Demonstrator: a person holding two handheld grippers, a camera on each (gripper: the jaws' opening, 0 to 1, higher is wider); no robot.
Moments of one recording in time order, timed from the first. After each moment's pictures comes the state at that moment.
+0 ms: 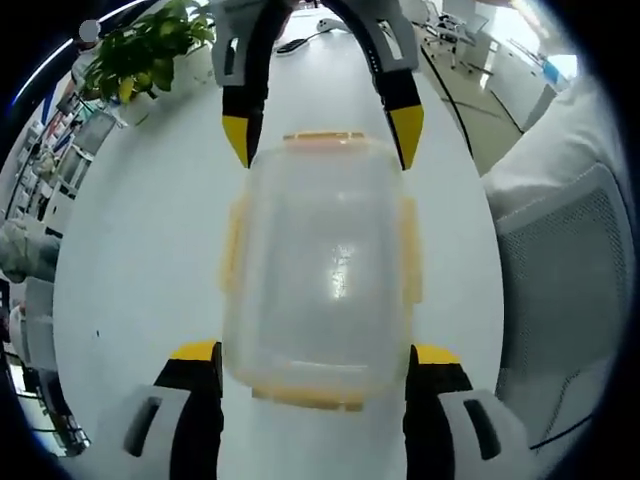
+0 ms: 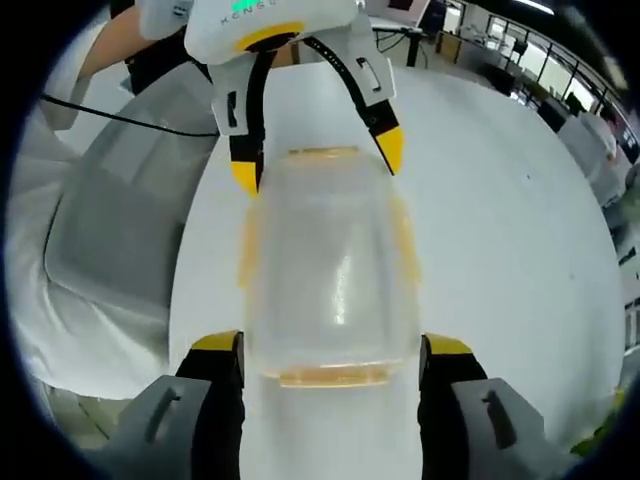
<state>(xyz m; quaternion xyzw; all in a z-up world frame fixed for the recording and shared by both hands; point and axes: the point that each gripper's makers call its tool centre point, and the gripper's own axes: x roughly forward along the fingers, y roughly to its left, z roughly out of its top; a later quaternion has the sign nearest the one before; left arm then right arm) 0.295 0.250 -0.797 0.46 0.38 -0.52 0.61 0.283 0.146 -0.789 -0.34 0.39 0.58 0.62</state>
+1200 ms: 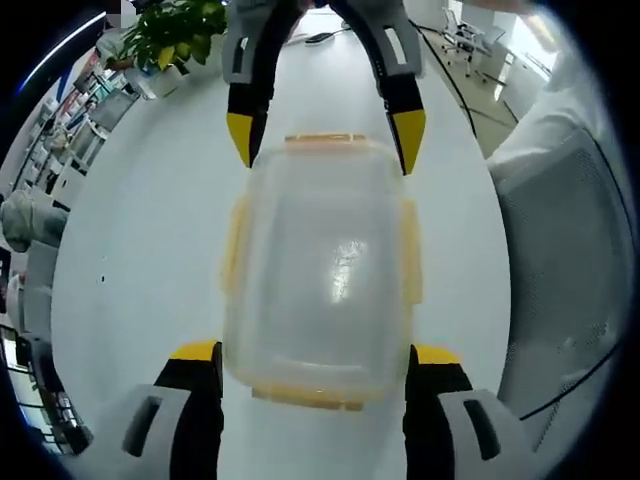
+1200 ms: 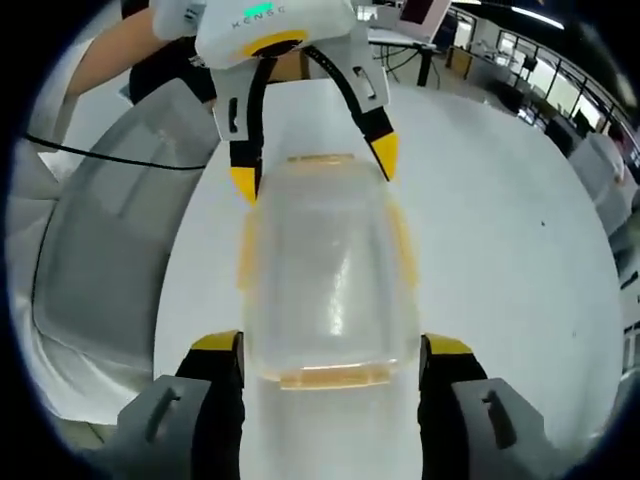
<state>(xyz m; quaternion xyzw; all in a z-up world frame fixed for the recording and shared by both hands) 0.311 0.314 -0.793 0.43 0.39 -0.50 0.64 0.312 0.214 -0.786 -0.35 0.37 0.60 0.62</state>
